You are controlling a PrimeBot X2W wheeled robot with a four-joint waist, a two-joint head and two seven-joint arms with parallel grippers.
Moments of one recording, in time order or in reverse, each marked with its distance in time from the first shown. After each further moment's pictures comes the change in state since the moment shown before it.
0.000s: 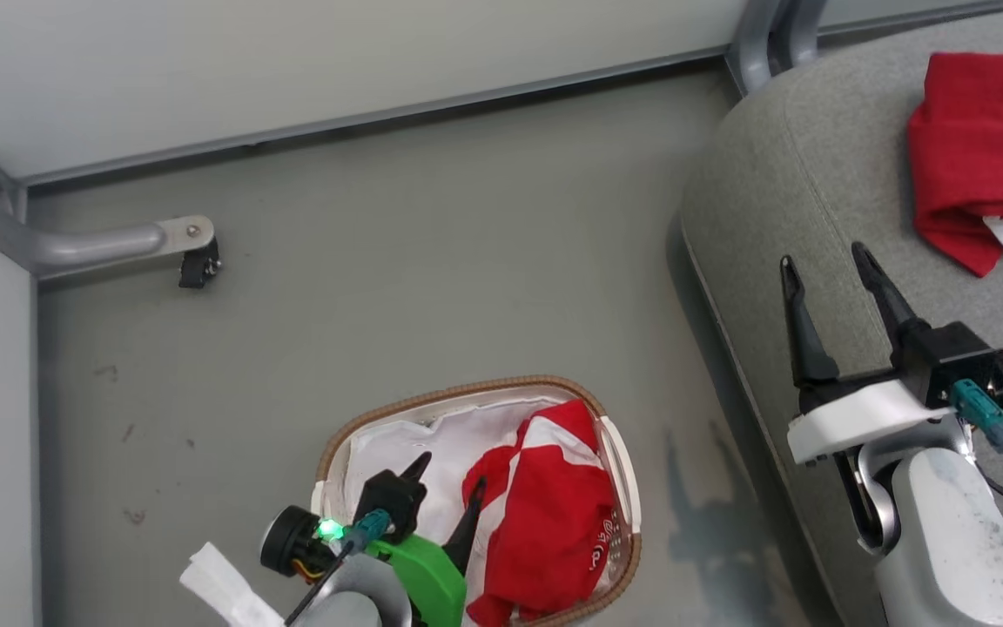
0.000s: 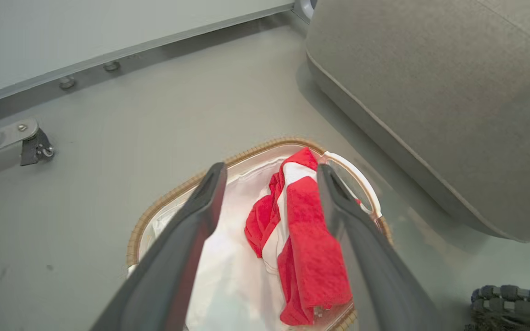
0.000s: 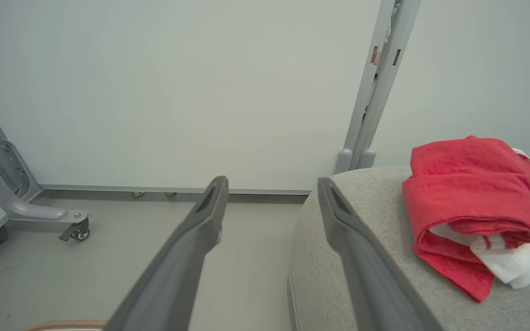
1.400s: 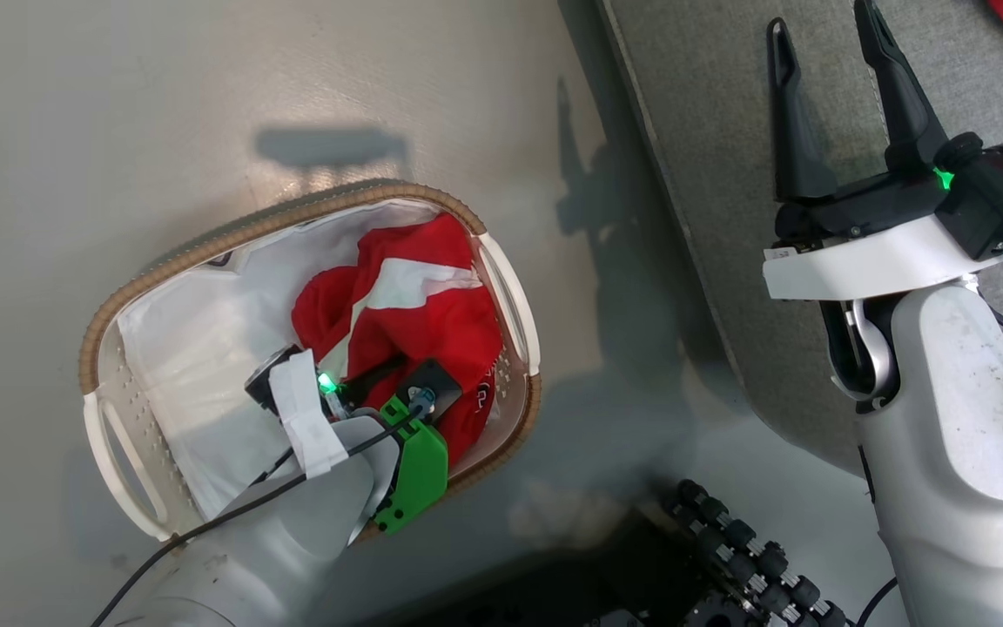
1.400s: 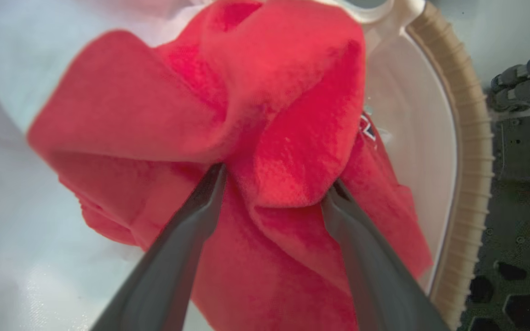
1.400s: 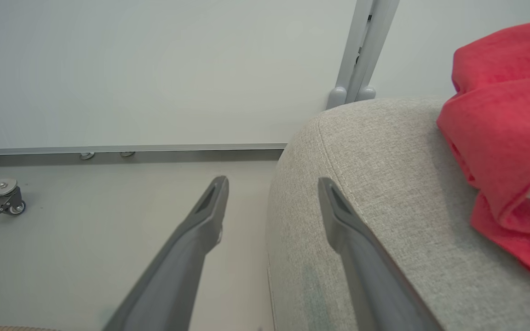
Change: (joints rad) left arm -0.514 -0.001 -0.604 0.468 -0.113 0.039 0.097; right arm -0.295 0.000 0.101 -0.144 0.132 0.000 0.000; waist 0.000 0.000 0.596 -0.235
